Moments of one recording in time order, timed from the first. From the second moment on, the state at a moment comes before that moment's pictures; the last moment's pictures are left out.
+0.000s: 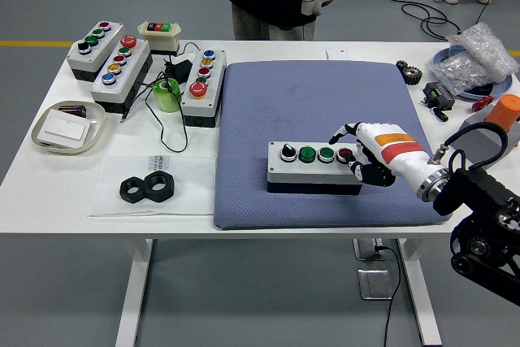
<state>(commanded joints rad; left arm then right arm) -0.13 0.14 -0.44 -0.26 0.49 0.35 0.28 0.69 -0.55 0.43 1.52 -1.66 -0.35 -0.26</state>
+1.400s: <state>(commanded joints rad) -0.12 0.14 -0.44 -0.26 0.50 0.35 0.28 0.58 -0.60 0.73 1.63 -1.43 -0.37 -0.14</state>
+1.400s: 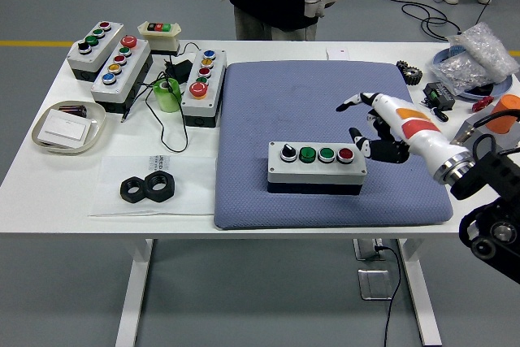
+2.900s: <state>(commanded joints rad) -0.13 0.14 -0.45 -0.25 0.50 0.35 0.27 0.45 -0.61 1.17 1.40 -0.37 -0.33 0.04</state>
